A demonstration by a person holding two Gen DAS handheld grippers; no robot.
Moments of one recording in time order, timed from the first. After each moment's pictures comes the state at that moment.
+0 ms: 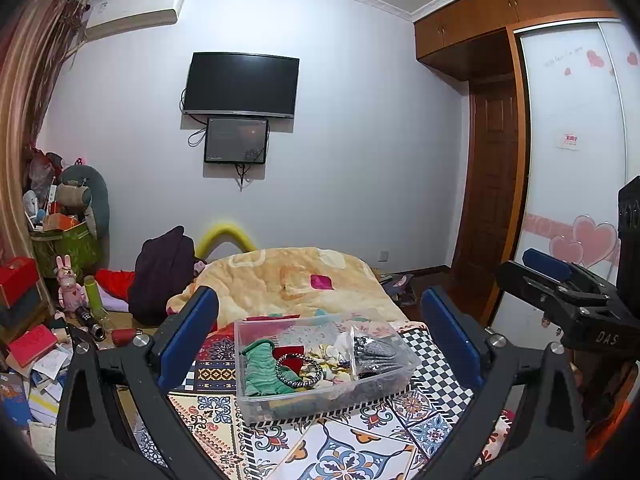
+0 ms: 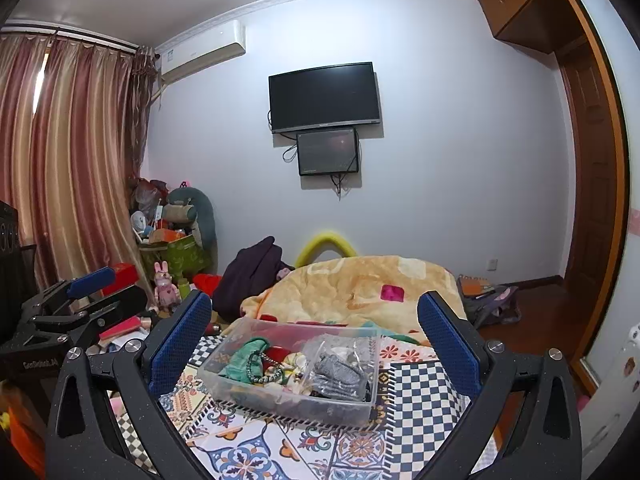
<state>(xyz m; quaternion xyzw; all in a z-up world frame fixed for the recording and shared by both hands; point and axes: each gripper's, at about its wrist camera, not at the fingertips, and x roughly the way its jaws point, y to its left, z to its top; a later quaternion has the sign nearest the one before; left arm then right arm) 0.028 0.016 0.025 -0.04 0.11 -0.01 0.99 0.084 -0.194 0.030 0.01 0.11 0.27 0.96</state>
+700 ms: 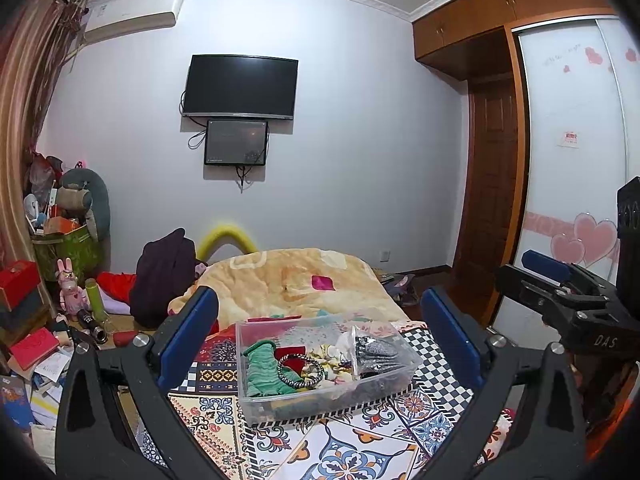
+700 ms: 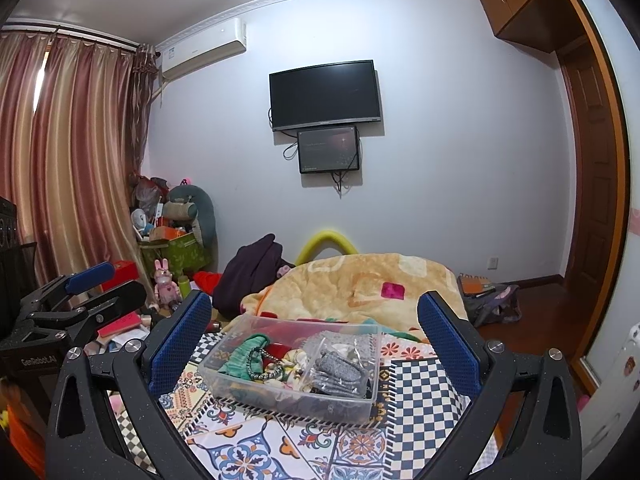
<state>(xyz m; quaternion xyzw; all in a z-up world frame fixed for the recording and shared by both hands) 0.026 0.018 0.025 -0.03 0.10 -0.01 0.99 0.082 -0.194 0.027 0.01 0.12 0.27 0.96</state>
